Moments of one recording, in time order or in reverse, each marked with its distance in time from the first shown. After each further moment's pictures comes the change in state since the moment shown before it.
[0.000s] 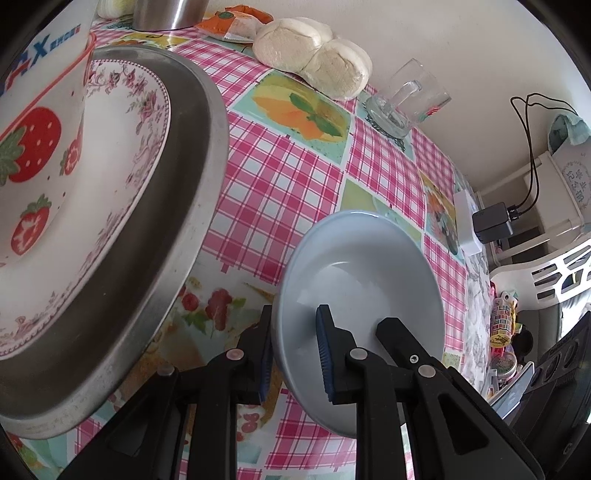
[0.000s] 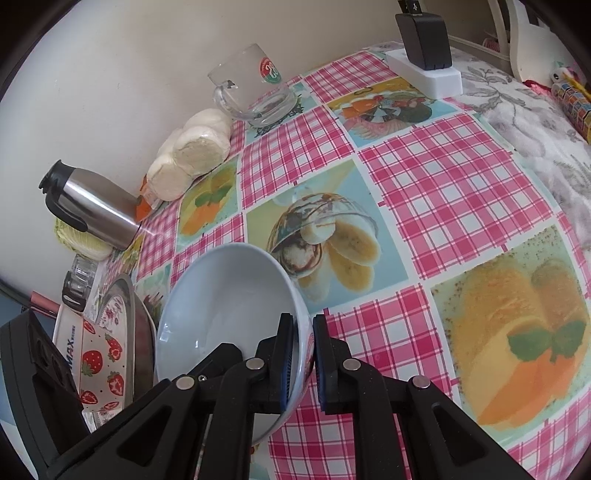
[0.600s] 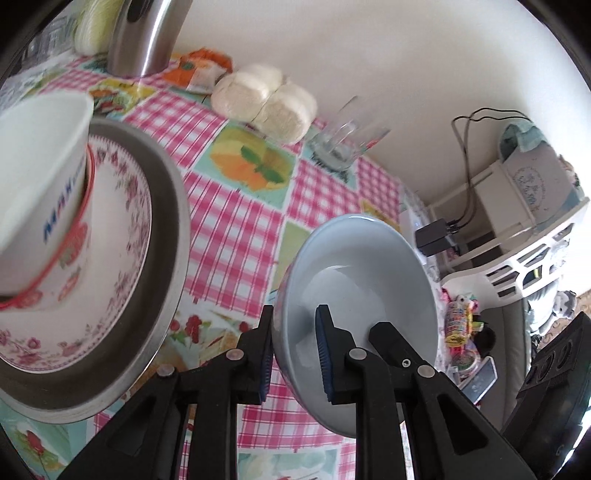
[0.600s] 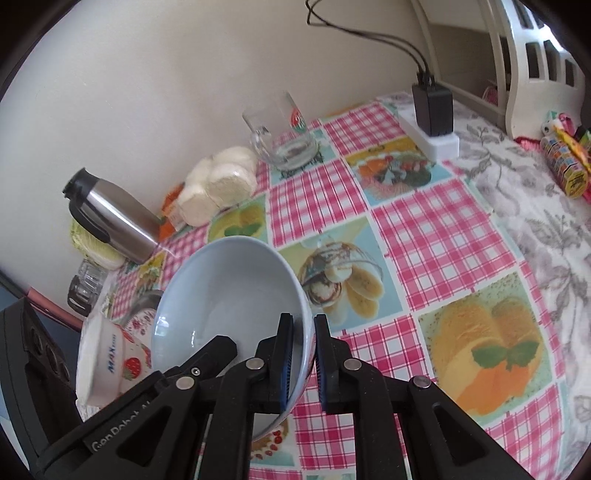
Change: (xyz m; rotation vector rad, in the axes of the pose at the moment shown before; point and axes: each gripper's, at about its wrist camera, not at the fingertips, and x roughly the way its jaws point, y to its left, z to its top) left arm -0.065 -0.022 0.013 0.080 -0.077 -0.136; right arm -0.059 0.034 0.010 -0.054 -0.114 -0.028
